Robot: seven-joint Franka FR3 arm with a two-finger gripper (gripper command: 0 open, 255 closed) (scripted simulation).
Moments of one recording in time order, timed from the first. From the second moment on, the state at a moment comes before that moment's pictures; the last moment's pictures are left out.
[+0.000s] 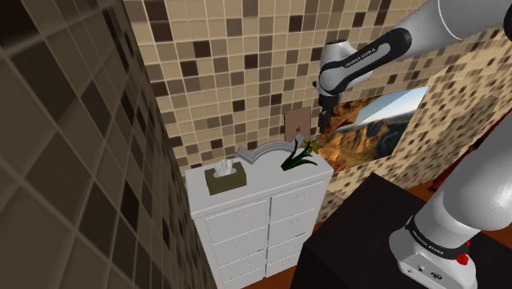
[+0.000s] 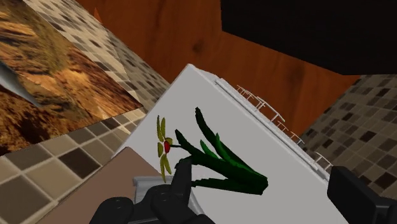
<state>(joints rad) -0.04 -0.03 -0.19 -2.33 -0.12 2.23 -0.49</state>
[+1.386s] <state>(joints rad) -0.10 0.66 -0.18 -1.85 -0.15 2.49 -0.66</state>
